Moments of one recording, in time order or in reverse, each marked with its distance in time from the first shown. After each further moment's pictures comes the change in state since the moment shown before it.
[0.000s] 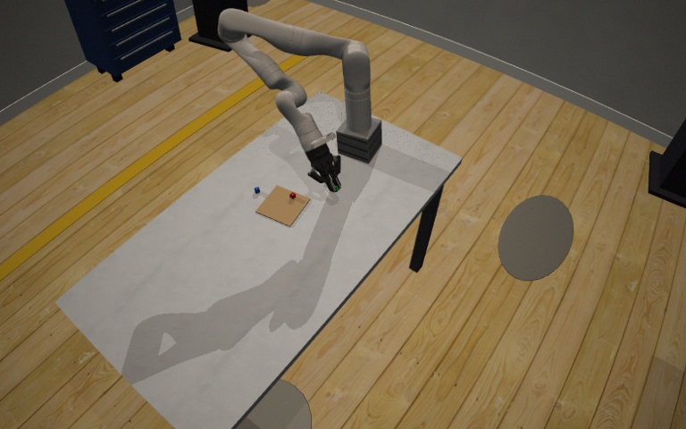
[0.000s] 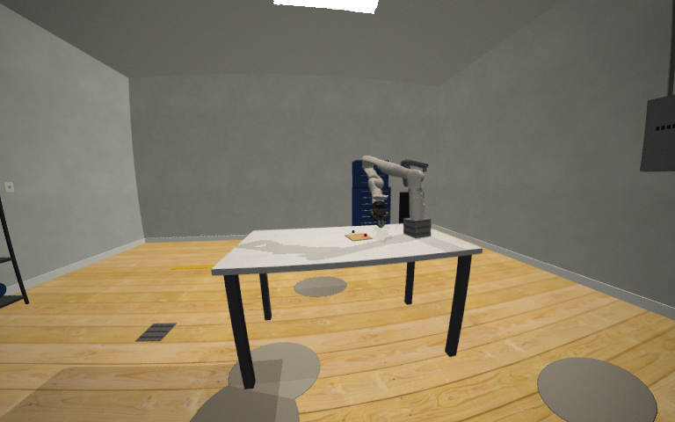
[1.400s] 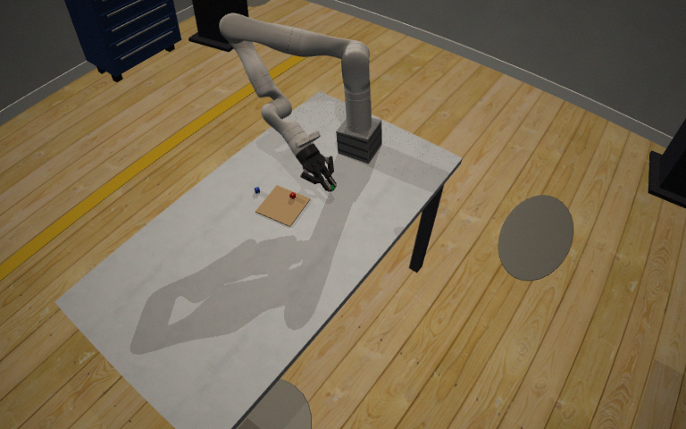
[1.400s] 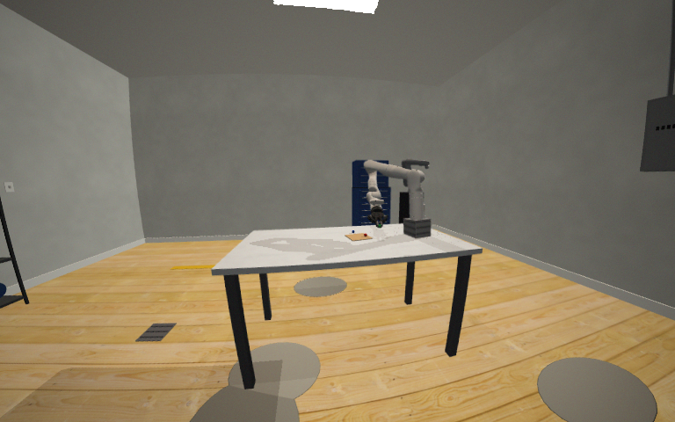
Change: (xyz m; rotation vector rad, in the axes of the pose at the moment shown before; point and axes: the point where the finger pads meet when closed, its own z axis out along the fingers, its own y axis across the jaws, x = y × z) arm -0.018 0.005 -0.006 -0.019 0.356 0.057
